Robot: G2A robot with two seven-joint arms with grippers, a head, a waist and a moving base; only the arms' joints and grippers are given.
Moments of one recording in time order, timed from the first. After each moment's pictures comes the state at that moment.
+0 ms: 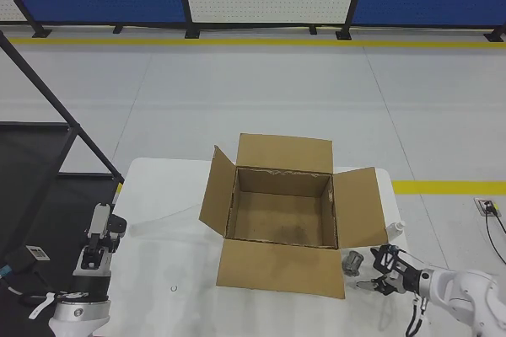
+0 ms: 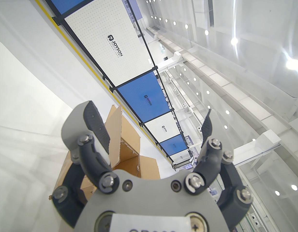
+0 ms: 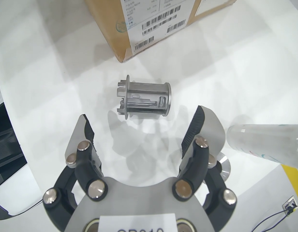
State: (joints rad) left arm 1.61 -1.38 -1.75 -2.23 0.13 -0.05 -0.06; right arm -1.12 -0.90 1.39 -1.27 -1.29 -0.96 0.16
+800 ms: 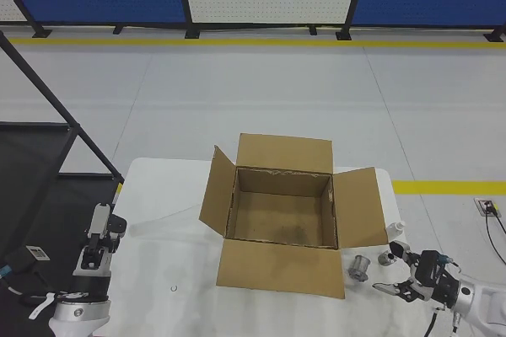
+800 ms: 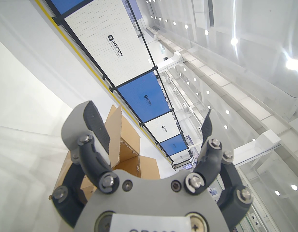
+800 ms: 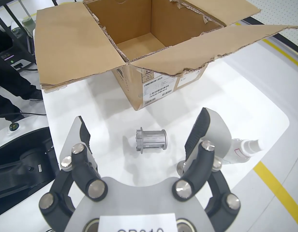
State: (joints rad) left arm 1.61 -1.38 -1.75 -2.23 0.13 -0.05 -0.06; right arm -1.36 -0.85 1.62 -1.49 -1.24 -1.01 -0.13
